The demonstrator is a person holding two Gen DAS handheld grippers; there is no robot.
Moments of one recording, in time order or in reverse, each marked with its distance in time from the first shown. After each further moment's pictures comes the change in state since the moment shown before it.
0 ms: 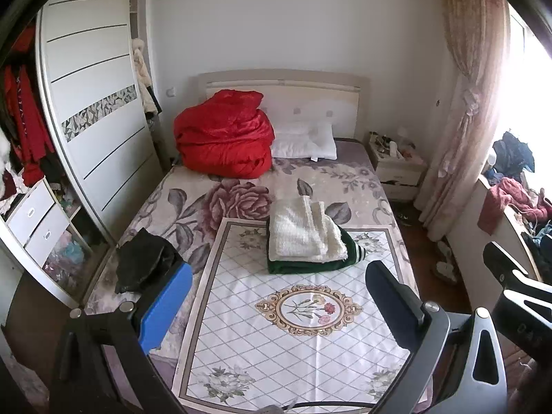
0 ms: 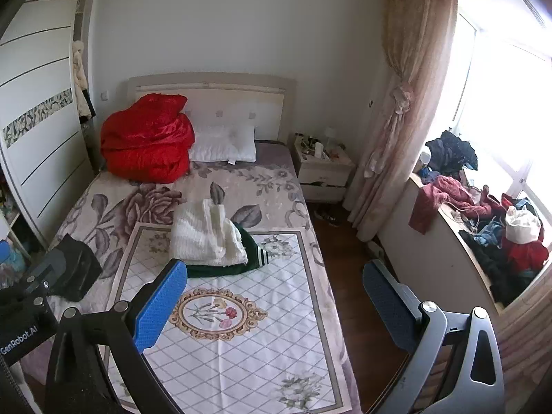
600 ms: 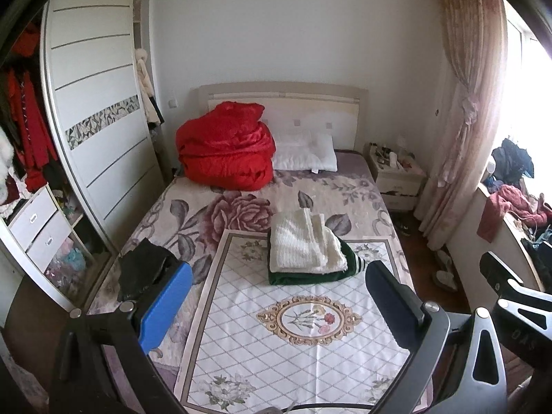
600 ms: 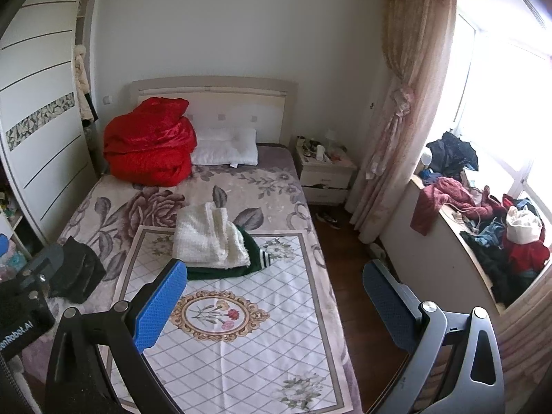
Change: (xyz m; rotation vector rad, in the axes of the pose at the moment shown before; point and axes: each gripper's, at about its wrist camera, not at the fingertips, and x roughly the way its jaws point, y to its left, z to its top) left arm -0.012 -0.004 0.009 -0.004 -0.056 0.009; right arm 0.000 0.001 0.015 -0.004 -0.009 0.014
